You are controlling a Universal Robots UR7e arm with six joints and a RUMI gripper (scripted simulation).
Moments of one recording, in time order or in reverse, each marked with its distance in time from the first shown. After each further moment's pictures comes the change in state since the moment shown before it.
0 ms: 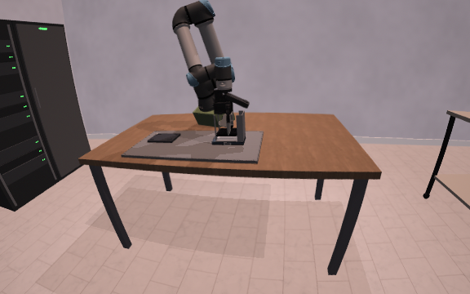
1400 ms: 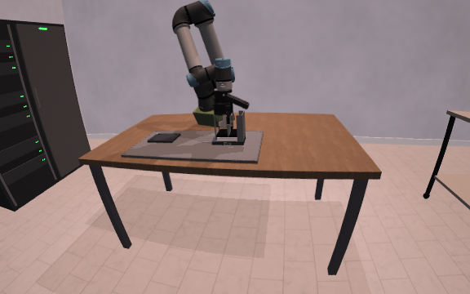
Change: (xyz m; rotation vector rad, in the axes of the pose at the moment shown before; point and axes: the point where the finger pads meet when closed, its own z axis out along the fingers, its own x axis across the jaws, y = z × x) arm -0.001 0.000 0.005 0.001 0.002 0.000
